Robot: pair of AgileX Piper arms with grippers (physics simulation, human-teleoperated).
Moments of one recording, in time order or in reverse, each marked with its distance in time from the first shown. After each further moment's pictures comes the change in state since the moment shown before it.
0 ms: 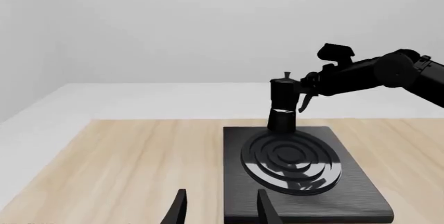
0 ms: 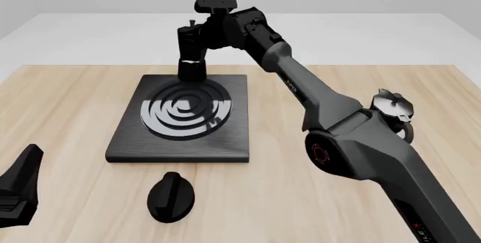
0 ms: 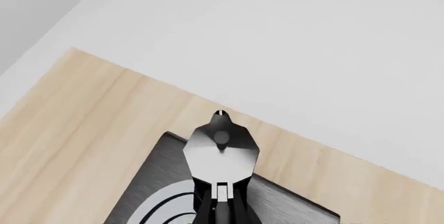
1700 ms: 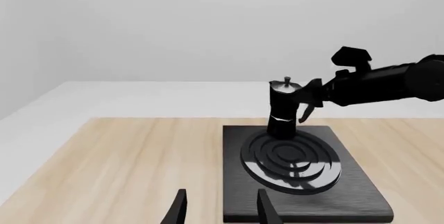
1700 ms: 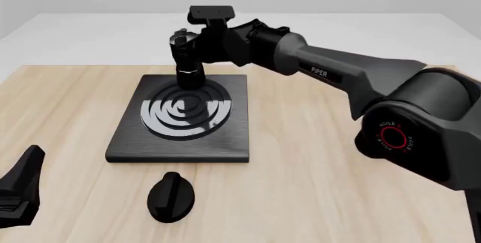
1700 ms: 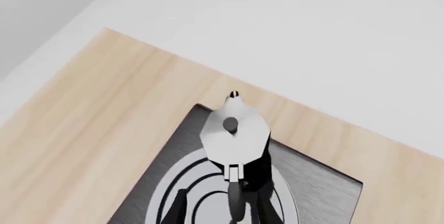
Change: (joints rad) left arm 0.001 0.007 0.012 -0.015 -0.008; right arm 0.074 -0.444 0.858 -0.431 0.014
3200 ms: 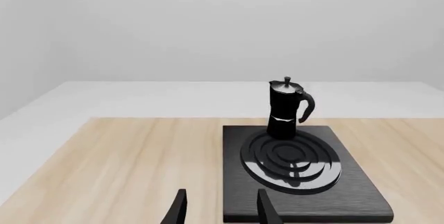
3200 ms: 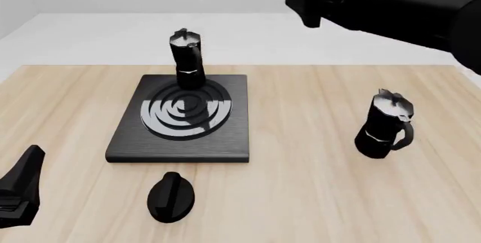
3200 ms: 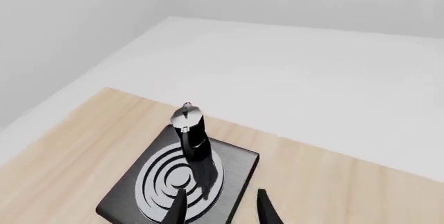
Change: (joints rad) left arm 0.000 0.000 0.000 0.000 0.000; right arm -0.173 -1.020 0.902 -0.173 -0.096
